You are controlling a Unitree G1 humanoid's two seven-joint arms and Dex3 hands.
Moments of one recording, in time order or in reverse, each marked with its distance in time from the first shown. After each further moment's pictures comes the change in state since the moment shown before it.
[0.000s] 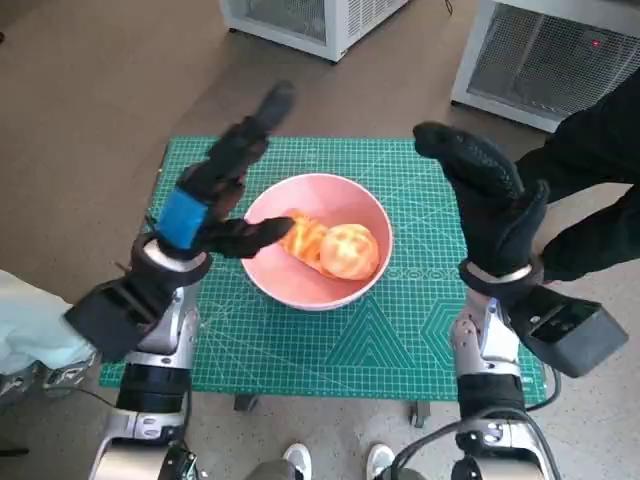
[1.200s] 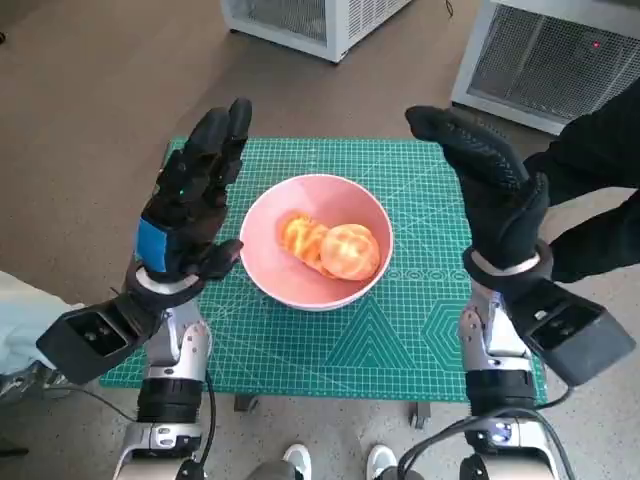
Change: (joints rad) left arm 0.034 -0.084 0.110 0.066 -0.144 -0.070 -0.191; right arm -0.019 -0.041 0.046 -0.083 -0.072 -0.002 -0.082
